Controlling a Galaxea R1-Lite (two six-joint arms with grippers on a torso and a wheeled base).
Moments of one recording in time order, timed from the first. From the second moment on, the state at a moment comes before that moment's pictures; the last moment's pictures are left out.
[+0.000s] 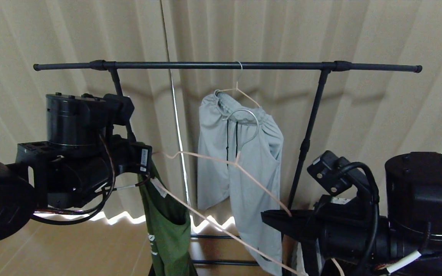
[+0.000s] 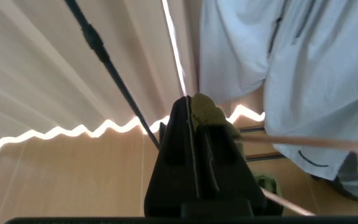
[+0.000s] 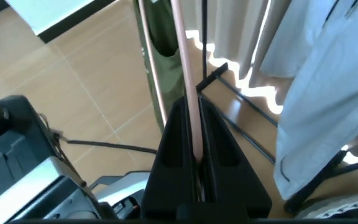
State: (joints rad) left arm -0.47 1.60 -0.88 -0.35 0.43 0.03; right arm 0.84 1.51 -0.63 -0.45 0.06 0.23
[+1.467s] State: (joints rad) left arm -0.66 1.46 -0.81 -0.31 0.40 0.03; right arm 0.95 1.74 -0.83 -0.45 -0.18 0.38
